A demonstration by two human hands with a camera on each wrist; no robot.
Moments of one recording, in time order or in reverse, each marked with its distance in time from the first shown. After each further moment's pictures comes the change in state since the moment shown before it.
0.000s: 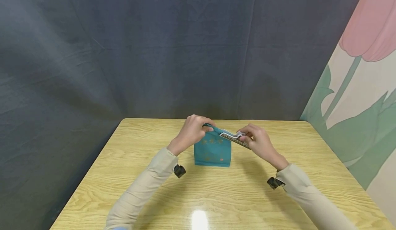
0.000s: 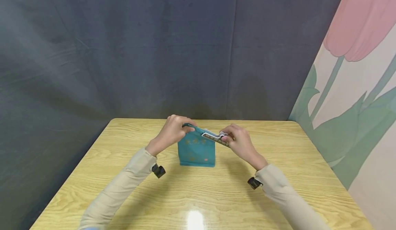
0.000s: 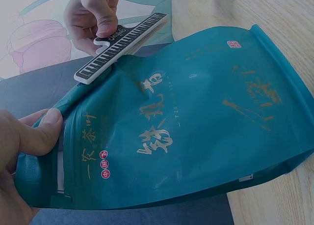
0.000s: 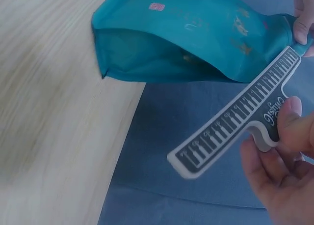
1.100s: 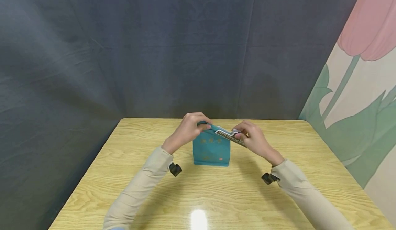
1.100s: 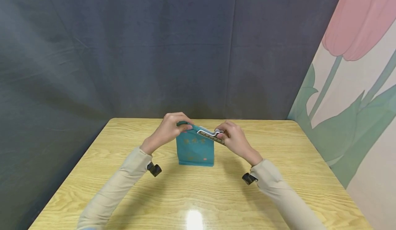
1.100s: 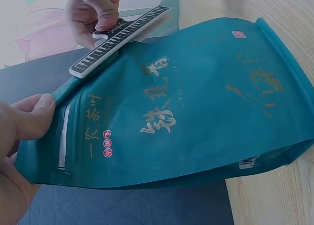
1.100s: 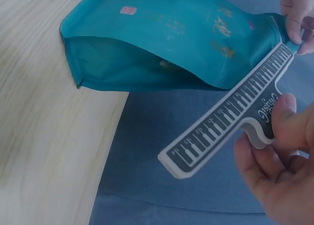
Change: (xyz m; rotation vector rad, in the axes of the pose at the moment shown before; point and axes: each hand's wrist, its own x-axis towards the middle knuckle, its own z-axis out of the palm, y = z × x) left_hand -0.003 -0.010 -0.007 -0.130 0.034 0.060; right_hand 0.013 -0.012 0.001 0.024 -0.081 0.017
